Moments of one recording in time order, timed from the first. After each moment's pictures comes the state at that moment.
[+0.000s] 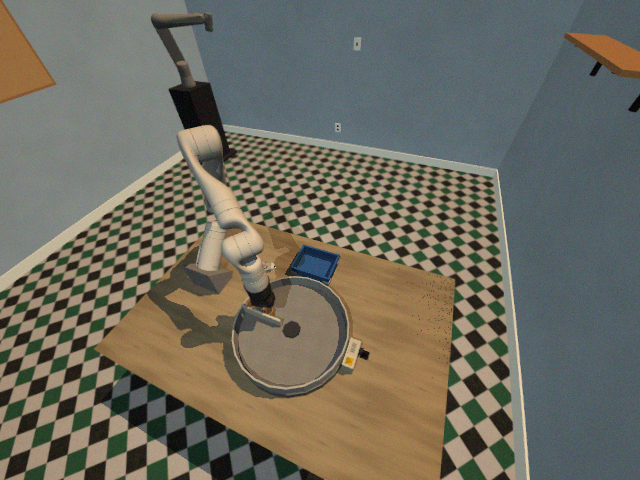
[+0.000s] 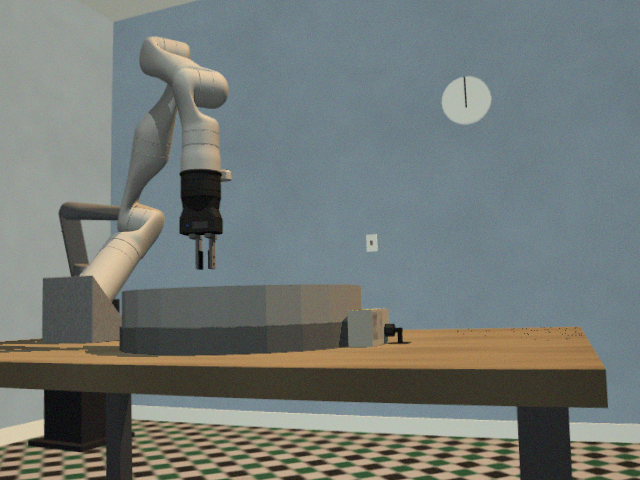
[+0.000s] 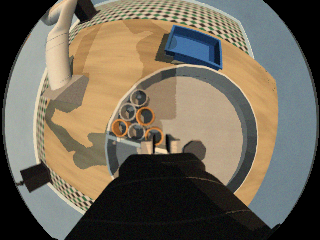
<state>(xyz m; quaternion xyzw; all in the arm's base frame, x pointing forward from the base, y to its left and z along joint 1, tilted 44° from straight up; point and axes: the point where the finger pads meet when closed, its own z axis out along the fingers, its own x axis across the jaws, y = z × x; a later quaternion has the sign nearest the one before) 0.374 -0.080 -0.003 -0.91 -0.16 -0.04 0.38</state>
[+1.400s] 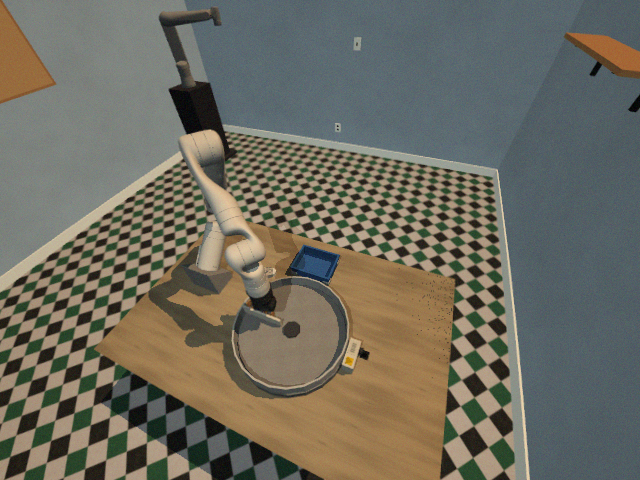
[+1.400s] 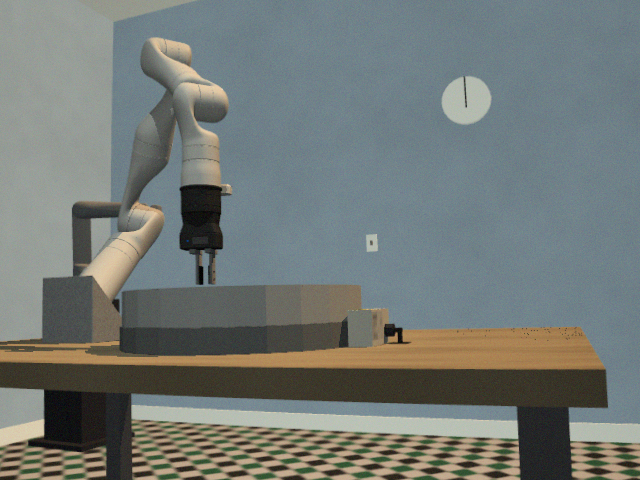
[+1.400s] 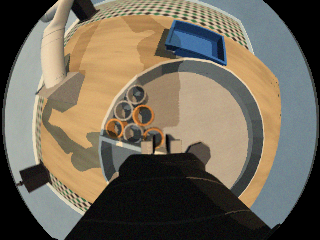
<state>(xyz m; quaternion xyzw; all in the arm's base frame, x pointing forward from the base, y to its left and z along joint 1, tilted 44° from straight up) 0.372 -0.060 -0.024 -0.91 -0.16 -0.04 0.38</state>
